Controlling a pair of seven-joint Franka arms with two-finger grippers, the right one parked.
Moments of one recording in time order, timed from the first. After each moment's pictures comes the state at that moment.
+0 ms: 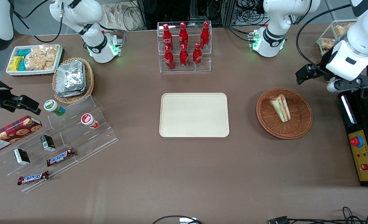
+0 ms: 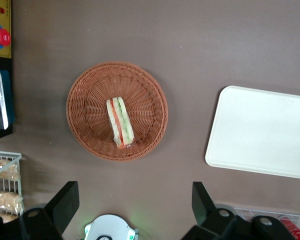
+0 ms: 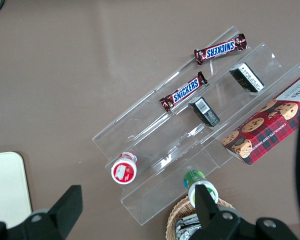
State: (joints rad) arm -0.09 -0.03 -0.09 -1.57 -0.01 1.41 -0.30
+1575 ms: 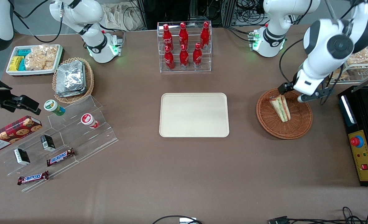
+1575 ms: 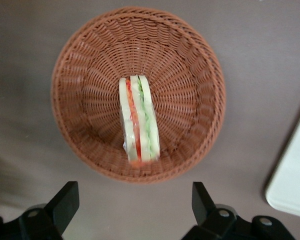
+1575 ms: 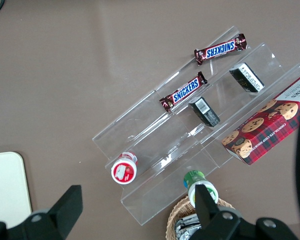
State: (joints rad) arm -0.04 -0.17 -0.08 -2.39 0.05 2.08 -0.40
